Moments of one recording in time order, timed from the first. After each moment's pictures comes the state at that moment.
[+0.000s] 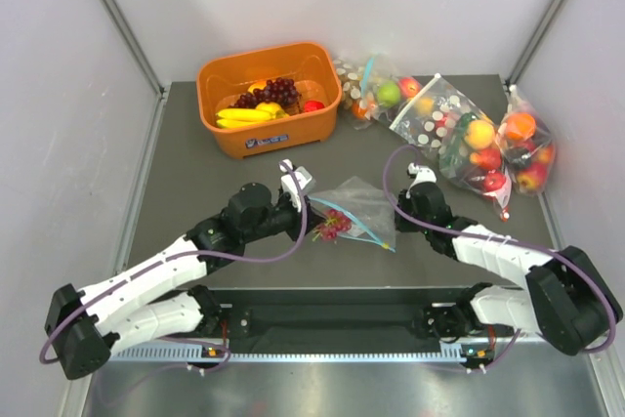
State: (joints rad) left arm -0.86 0.94 0.68 -0.07 0.19 -0.19; right arm 0.52 1.18 0.41 0.07 0.08 0.48
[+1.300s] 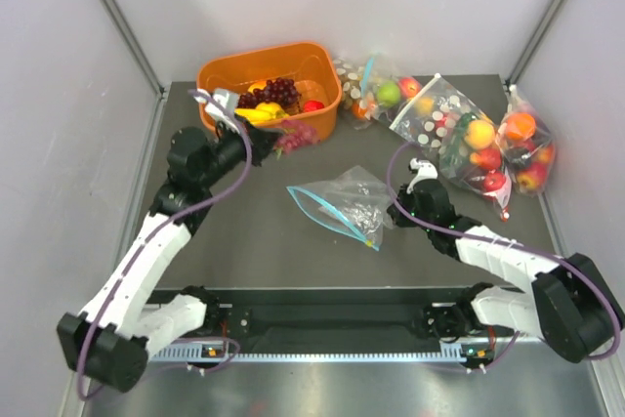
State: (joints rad) left arm -0.42 0.94 0.93 0.01 0.34 -0.35; right arm 0.51 1.16 0.42 0.11 0.05 0.48
